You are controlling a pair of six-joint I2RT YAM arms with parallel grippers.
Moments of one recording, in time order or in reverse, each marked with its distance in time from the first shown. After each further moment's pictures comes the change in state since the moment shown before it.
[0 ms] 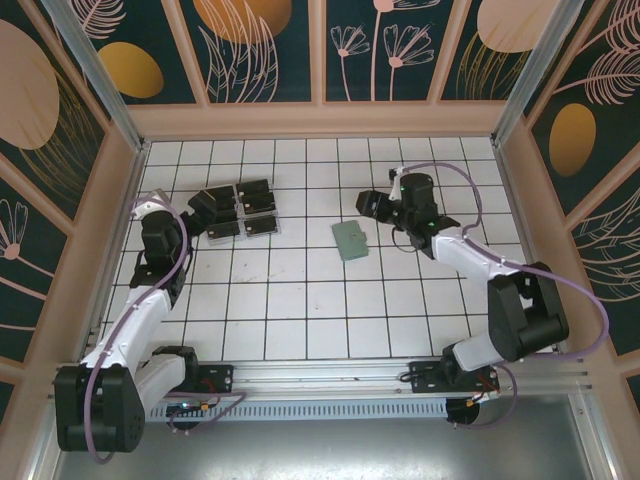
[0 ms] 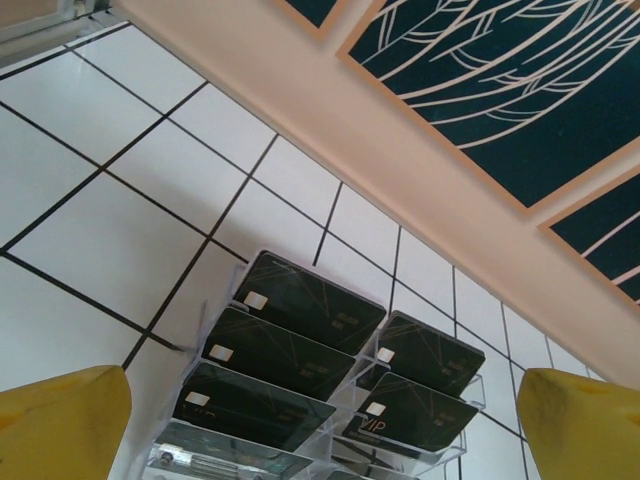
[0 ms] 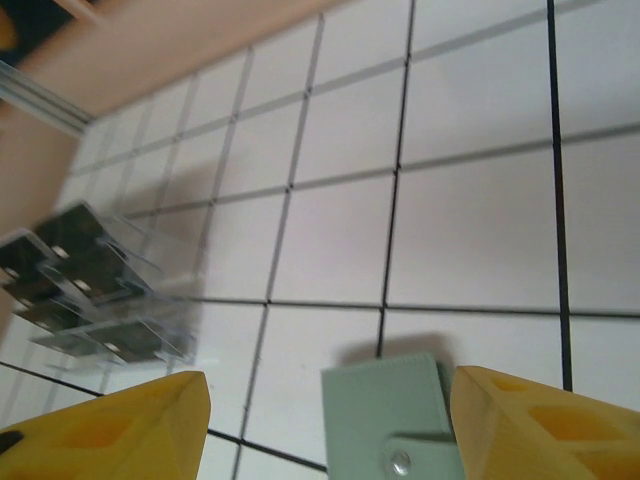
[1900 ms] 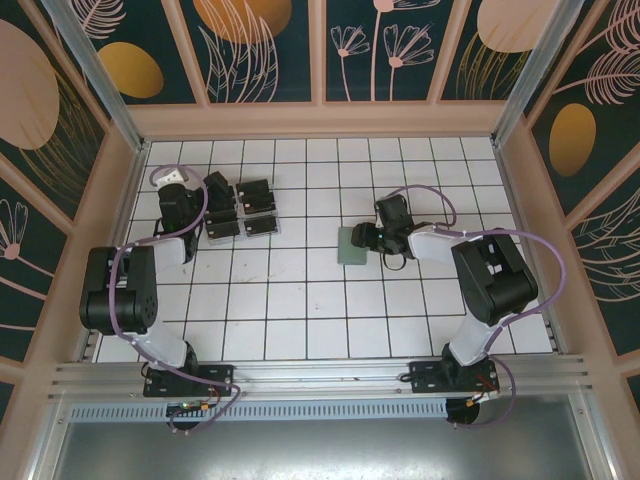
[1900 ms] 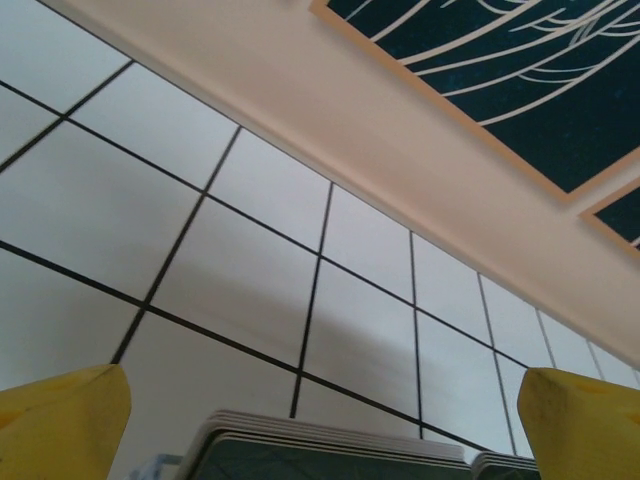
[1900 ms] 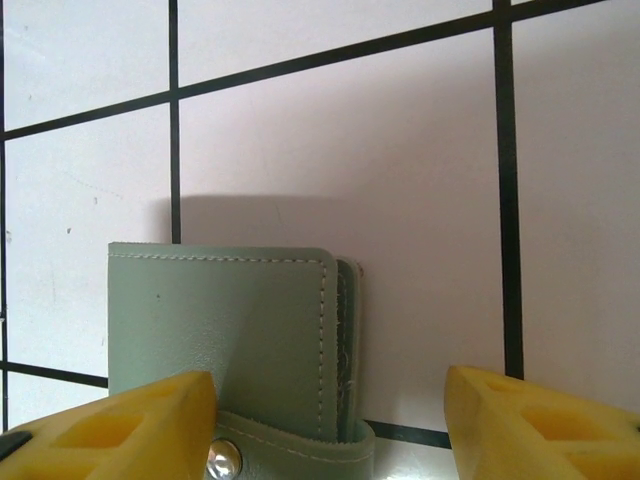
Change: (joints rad) left arm 0.051 0.629 0.166 0.492 0.161 0.074; right arm 0.051 0.229 -0.020 -0.088 0.057 0.017
